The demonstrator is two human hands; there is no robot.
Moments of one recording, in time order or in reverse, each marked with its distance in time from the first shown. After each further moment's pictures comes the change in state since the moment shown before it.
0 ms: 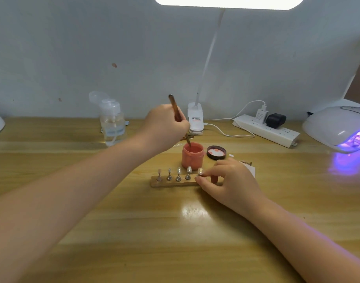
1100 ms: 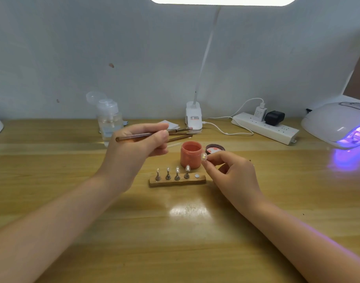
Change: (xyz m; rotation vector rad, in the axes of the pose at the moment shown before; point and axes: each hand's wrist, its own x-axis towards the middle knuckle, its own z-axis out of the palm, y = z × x) left_hand -0.060 -0.038 -0.009 -0.883 0.122 -0.106; right_hand -0.001 -0.002 0.002 0.384 0.194 0.179
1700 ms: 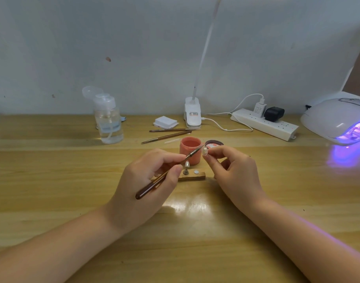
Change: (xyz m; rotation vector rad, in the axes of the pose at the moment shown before) left_hand -0.052 -0.013 0.012 0.607 -0.173 0.525; right_hand -0.001 0.004 0.003 -0.022 0.073 -0.052
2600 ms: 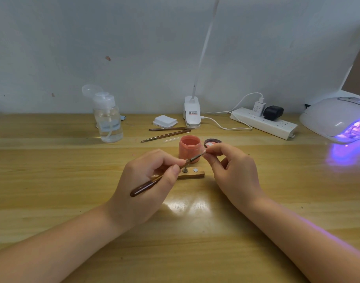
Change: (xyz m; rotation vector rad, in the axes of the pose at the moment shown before) left_hand -0.002 0.003 0.000 -0.098 -0.032 -0.121; right_hand -0.002 0.000 -0.001 -0.116 0.009 -0.051
